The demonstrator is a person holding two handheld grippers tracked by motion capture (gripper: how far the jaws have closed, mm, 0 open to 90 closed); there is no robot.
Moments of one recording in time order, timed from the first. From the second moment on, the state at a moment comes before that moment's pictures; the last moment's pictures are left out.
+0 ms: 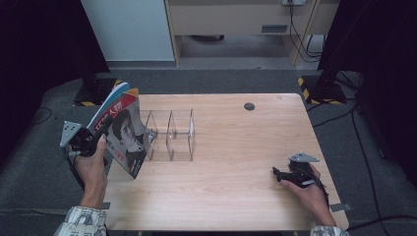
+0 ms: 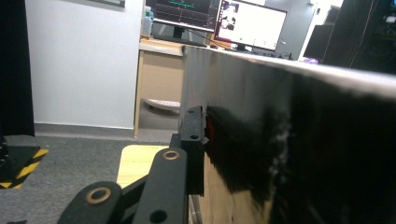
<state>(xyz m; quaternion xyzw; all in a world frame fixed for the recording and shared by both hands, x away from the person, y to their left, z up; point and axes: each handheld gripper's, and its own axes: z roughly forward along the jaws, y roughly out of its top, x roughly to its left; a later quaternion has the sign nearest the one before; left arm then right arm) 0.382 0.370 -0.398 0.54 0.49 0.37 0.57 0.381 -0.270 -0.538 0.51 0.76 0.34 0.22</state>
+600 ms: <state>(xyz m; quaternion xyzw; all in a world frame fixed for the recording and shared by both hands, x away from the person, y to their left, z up) 0.382 0.366 -0.397 0.54 0.50 0.37 0.57 0.381 -0.270 -0.538 0.51 0.76 0.34 0.22</state>
